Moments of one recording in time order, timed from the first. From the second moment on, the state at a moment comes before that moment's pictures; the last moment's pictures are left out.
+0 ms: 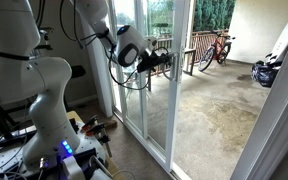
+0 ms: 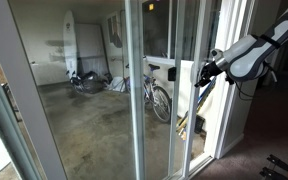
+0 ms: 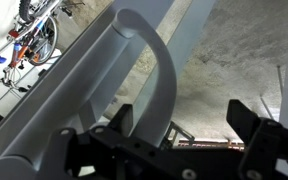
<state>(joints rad) 1.96 -0.06 -2.03 -2.60 0.03 3.45 -0.72</state>
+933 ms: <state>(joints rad) 1.81 0.19 -1.64 -2.61 0.02 3.45 -0.63</state>
